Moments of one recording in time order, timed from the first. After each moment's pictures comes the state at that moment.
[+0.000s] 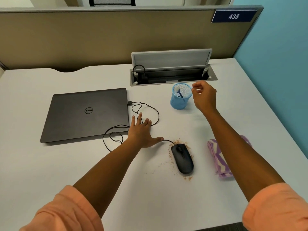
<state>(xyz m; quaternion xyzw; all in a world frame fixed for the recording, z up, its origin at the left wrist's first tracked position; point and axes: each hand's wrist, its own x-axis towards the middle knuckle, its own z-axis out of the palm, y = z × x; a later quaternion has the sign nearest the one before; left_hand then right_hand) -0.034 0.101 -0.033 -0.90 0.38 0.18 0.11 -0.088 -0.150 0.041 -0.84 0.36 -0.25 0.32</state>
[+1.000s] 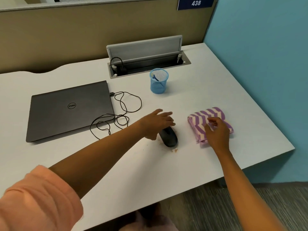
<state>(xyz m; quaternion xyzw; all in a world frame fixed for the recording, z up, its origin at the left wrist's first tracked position) -0.112 0.064 0.020 -0.66 0.73 0.08 0.14 -0.335 -0.096 -0.020 -0.77 0.47 -0.26 0.35</state>
